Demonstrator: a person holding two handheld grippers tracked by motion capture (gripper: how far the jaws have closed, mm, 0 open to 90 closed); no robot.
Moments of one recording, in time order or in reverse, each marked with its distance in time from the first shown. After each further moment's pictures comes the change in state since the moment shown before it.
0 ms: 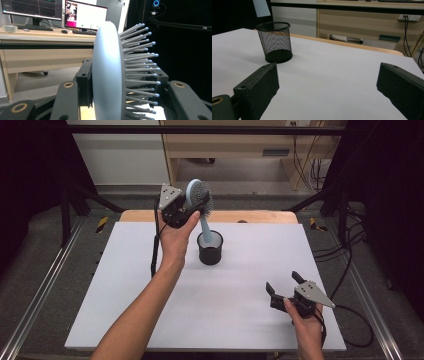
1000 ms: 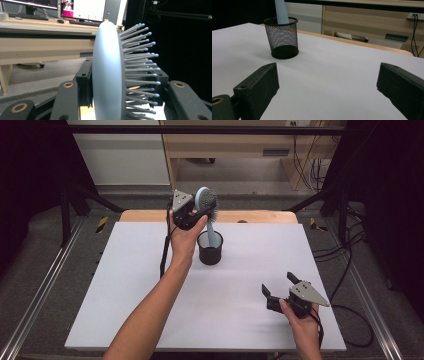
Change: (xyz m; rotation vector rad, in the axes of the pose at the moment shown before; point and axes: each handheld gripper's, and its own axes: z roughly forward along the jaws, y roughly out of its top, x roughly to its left) left arm 0.007 -0.038 0.034 0.059 -0.018 -0.010; right arm 0.007 -0.002 0.005 0.023 0.039 -0.028
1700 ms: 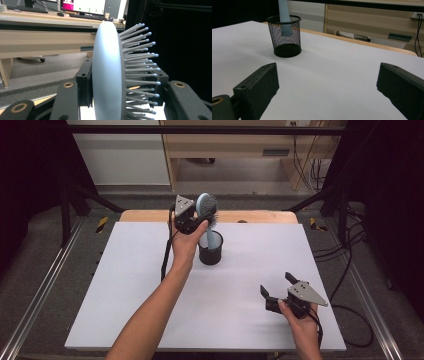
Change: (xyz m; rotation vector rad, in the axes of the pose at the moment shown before) left arm 0.004 -0.018 0.004 0.035 0.003 -0.006; right arm 0.003 0.000 0.001 0.012 0.020 -0.006
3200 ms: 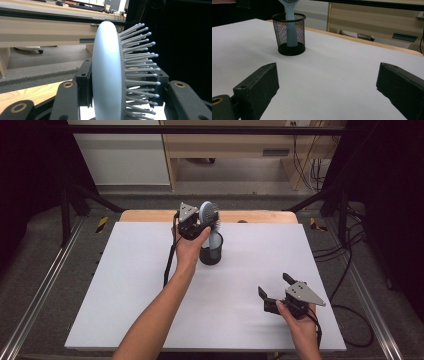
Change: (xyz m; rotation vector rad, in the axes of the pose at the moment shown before) left arm -0.001 -0.025 0.009 0.047 0.000 -0.026; right arm 0.004 0.000 0.001 0.010 0.024 -0.012
